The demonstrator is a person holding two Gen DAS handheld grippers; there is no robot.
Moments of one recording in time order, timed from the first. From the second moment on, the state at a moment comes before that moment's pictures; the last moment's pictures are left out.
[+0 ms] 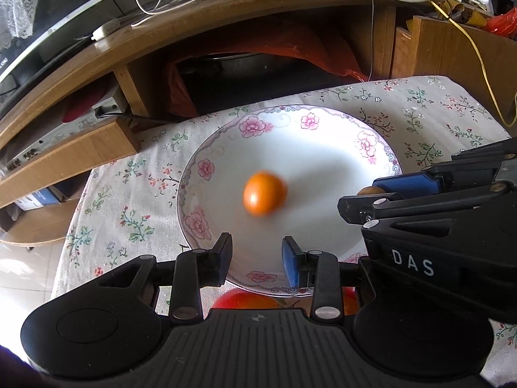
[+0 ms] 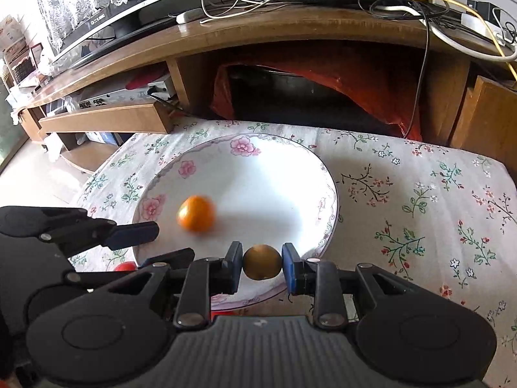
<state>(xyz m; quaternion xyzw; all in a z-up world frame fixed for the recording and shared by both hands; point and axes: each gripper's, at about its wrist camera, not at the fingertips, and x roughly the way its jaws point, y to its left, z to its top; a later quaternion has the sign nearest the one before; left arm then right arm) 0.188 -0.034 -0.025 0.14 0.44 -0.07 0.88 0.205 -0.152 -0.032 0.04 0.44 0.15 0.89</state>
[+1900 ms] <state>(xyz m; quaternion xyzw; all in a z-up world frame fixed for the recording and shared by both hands) 0.143 -0.016 0.013 0.12 0.41 -0.06 0.90 0.146 -0.156 0.014 0.04 0.41 0.15 0.90</state>
